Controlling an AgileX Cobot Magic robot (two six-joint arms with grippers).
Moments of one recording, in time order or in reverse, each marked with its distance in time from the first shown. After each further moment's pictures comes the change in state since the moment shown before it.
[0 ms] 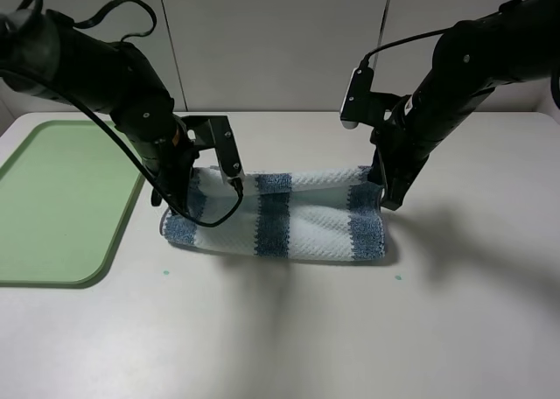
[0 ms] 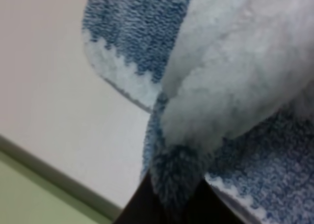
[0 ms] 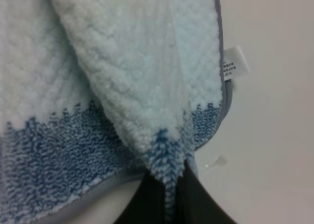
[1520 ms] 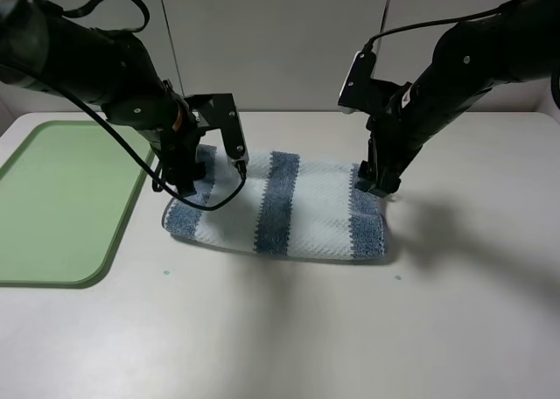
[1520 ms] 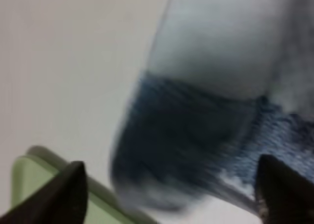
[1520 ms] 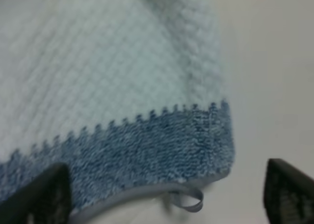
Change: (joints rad) left arm 0.000 -0.040 -0.013 0.188 -0.112 -0.123; right arm 0.000 0.000 0.000 -0.029 -0.122 0.091
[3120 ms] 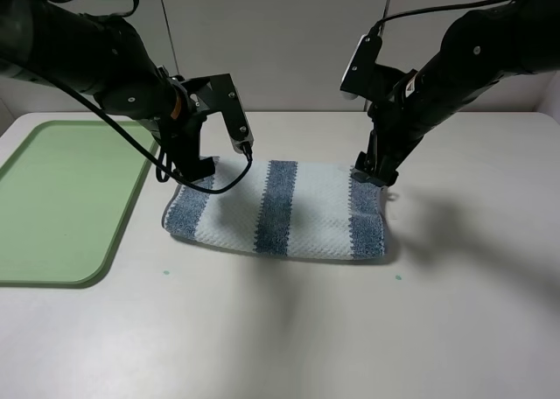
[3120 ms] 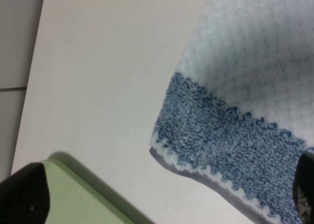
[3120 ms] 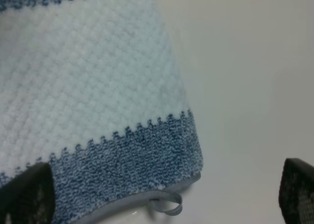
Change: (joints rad) left arm 0.001 -0.023 -0.004 -0.001 -0.025 -0.069; right arm 0.000 -0.034 0.000 -0.003 -0.020 0.019
